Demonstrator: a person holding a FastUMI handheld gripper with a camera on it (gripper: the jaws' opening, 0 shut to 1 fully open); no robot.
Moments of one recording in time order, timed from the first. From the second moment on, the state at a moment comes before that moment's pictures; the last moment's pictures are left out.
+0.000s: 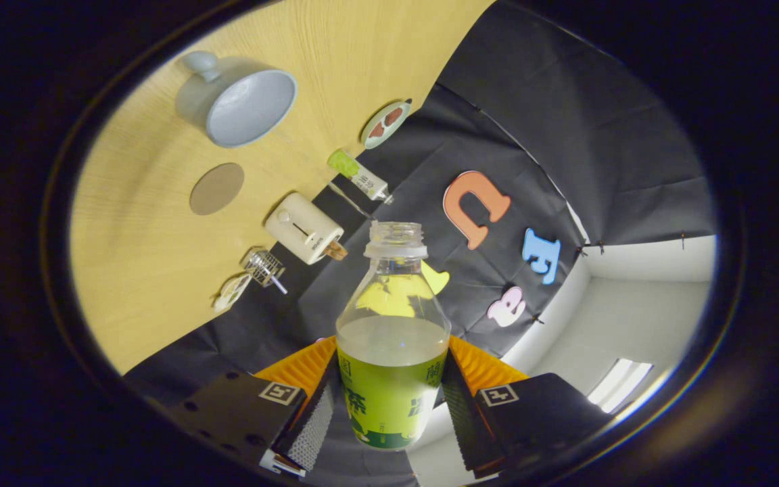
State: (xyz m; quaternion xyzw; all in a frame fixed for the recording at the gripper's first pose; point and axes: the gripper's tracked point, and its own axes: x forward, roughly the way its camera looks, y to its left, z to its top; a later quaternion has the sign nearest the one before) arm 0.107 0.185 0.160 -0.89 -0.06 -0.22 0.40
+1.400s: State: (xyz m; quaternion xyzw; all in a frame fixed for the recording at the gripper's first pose) arm 0.144 0.194 0.157 -0.54 -0.10 -0.14 0.82
